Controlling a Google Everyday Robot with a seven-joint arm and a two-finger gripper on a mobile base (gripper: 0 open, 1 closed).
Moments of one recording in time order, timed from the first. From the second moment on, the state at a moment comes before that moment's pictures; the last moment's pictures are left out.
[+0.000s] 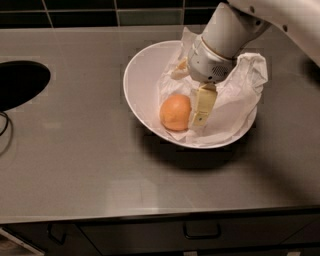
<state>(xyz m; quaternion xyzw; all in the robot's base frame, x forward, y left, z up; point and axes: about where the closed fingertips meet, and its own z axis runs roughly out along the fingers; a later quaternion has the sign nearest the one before) 0.536 -0.064 0.896 -0.76 0.62 0.10 0.18</state>
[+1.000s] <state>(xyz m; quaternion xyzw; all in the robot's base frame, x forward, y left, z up) 0.533 -0.046 0.881 -0.76 0.61 0.12 0.17</state>
